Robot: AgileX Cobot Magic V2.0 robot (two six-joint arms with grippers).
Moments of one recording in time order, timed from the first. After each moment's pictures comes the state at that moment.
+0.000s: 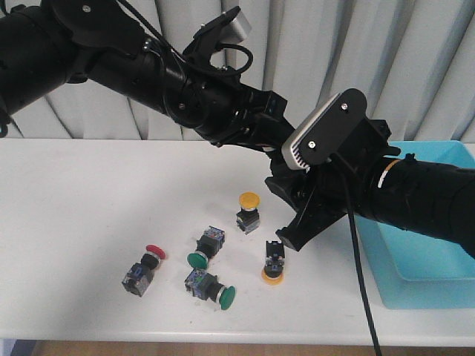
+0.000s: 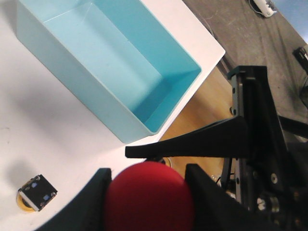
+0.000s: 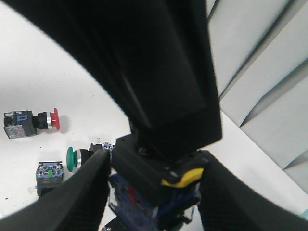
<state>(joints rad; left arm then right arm) -0.51 1.80 -1.77 -0.81 1.05 0.30 0.54 1.26 -0.89 0.30 0.21 -0.70</state>
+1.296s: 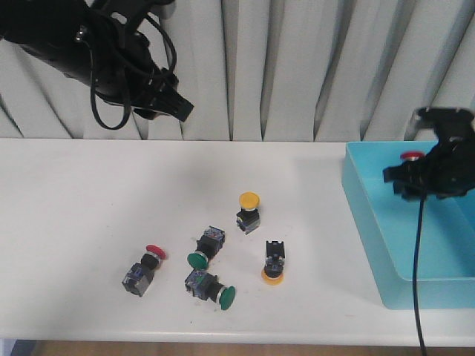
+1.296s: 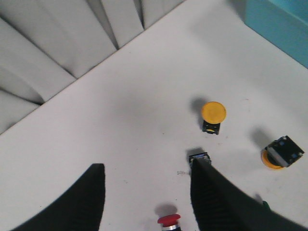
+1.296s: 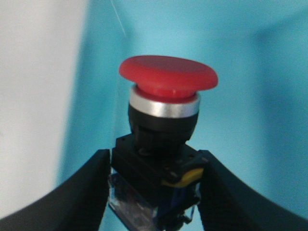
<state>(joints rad) -0.50 1.65 -1.77 0.10 1.03 0.06 -0.12 1.80 -1.21 0.20 0.57 -0.28</state>
